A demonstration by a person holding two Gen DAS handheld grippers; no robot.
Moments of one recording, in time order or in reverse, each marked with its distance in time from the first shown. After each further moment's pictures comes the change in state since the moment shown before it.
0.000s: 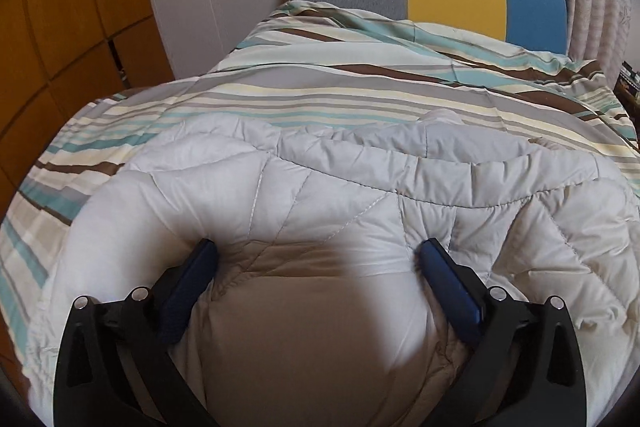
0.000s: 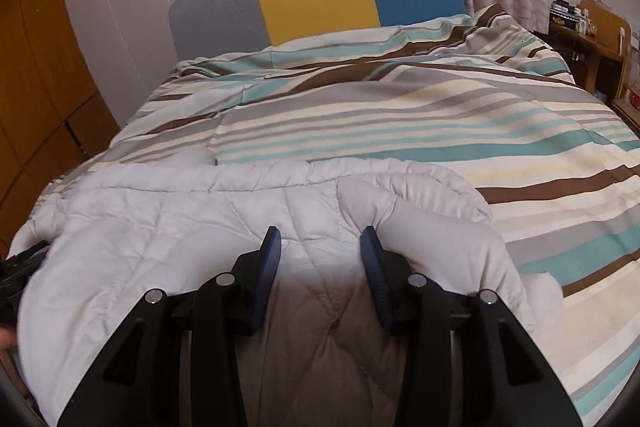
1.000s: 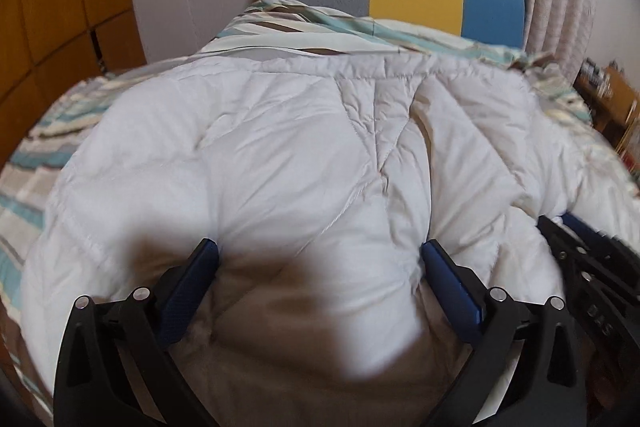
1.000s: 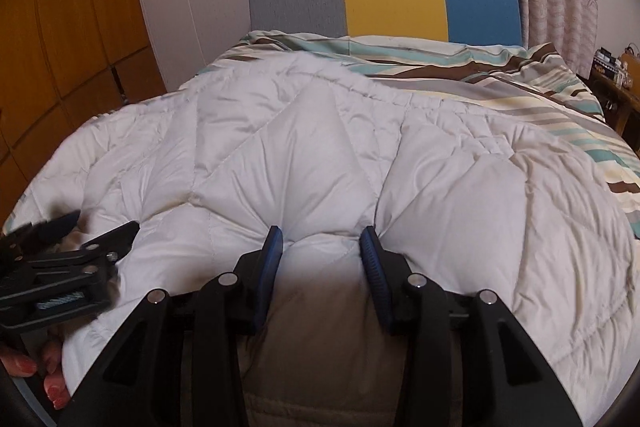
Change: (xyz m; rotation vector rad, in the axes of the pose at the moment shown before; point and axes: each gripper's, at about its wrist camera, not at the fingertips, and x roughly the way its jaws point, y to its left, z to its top) left arm -0.080 0.012 -0.065 -0.022 -0.005 -0.157; right arm -0.050 0.115 -0.065 -0.168 0.003 0.089
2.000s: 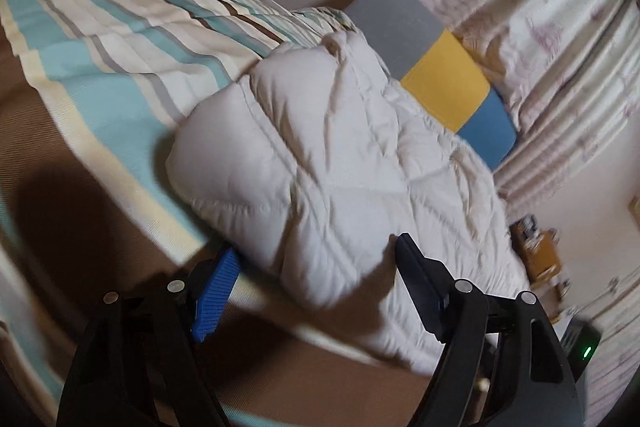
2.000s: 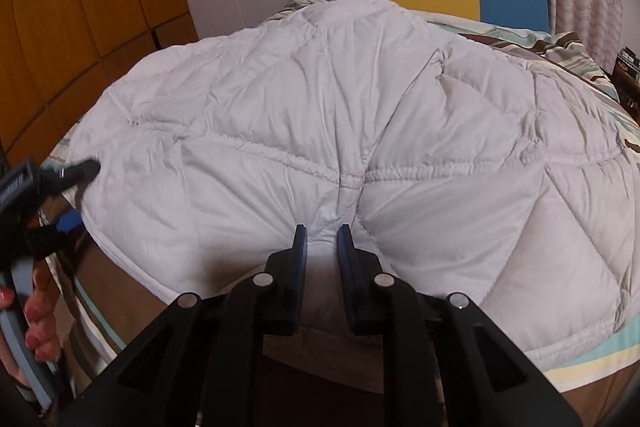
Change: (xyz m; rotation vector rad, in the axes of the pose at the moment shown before) left arm -0.062 0.123 -0.099 -0.588 -0.097 -0.300; right arm -0.049 0.047 -0.079 -0.083 0.103 0.080
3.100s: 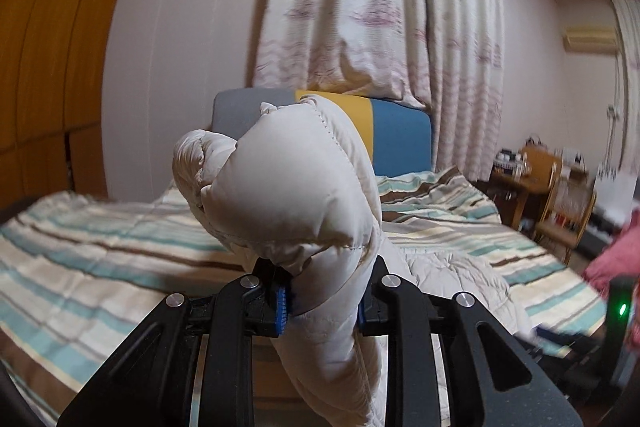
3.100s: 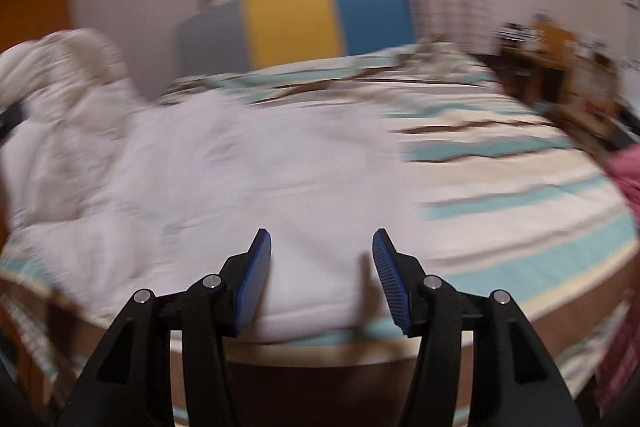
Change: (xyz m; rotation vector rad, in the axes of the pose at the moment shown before) left arm -0.051 -0.223 -0.037 0.743 -0.331 -0.073; right arm -0.127 -0.109 -0.028 0.291 -0.203 -0.344
